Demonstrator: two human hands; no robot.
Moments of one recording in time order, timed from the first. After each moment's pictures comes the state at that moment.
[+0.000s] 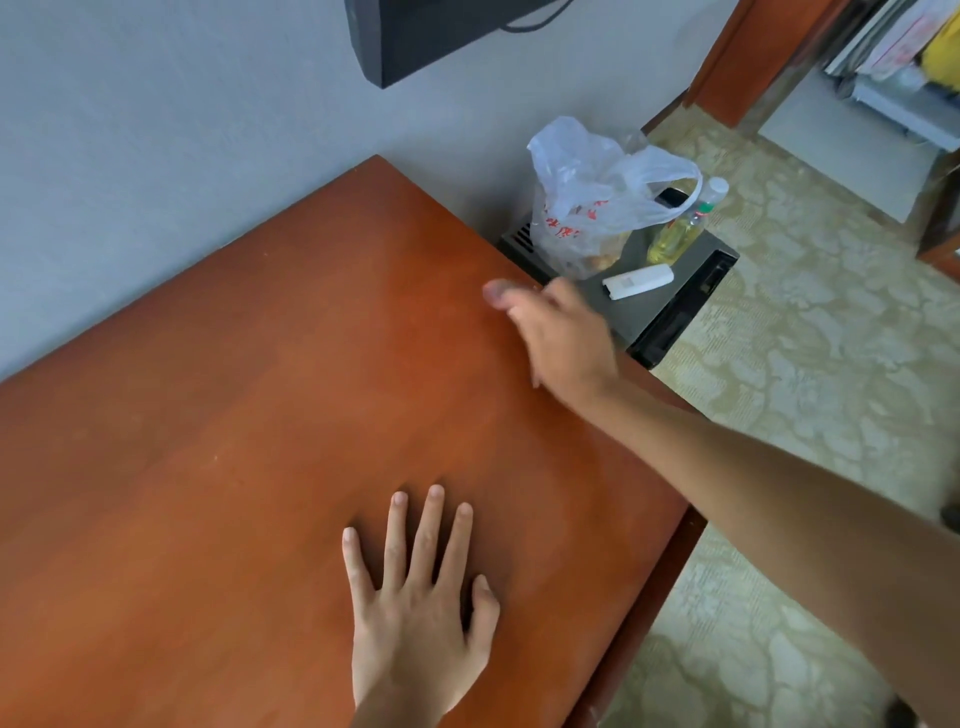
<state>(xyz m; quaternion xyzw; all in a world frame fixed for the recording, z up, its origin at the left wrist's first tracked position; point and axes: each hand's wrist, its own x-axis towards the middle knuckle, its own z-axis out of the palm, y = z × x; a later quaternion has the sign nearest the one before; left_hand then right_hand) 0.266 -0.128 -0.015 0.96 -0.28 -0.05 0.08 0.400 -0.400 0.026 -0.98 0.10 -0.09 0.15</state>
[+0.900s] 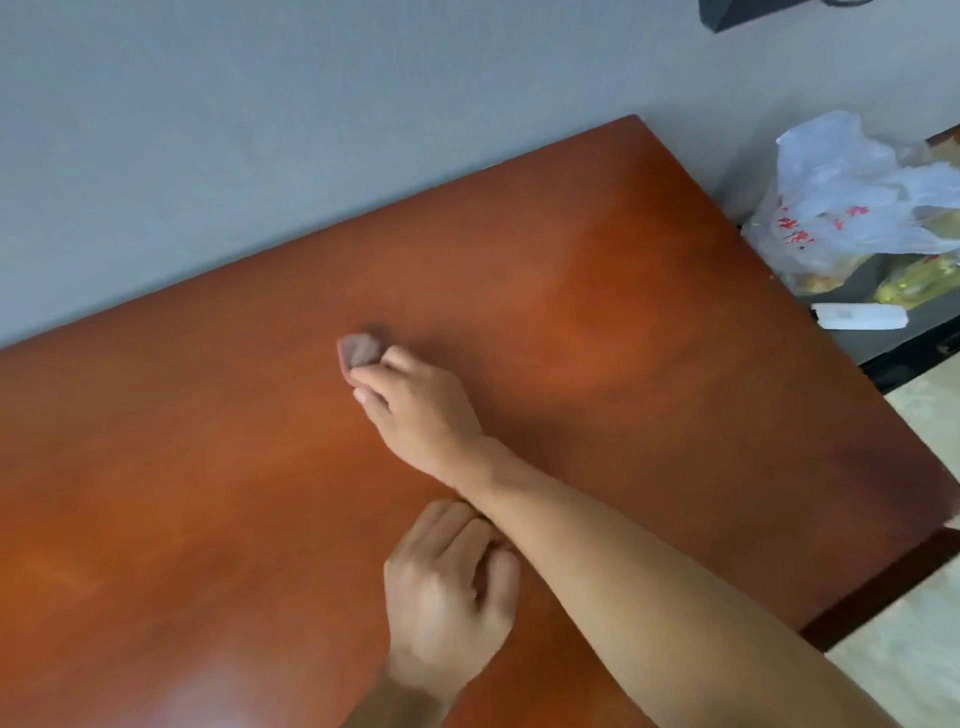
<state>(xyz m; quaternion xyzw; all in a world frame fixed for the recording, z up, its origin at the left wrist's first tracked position) 0.244 -0.015 0.019 0.90 -0.11 0.11 0.40 0.389 -0.059 0.000 -0.93 -0.18 -0.04 0.33</state>
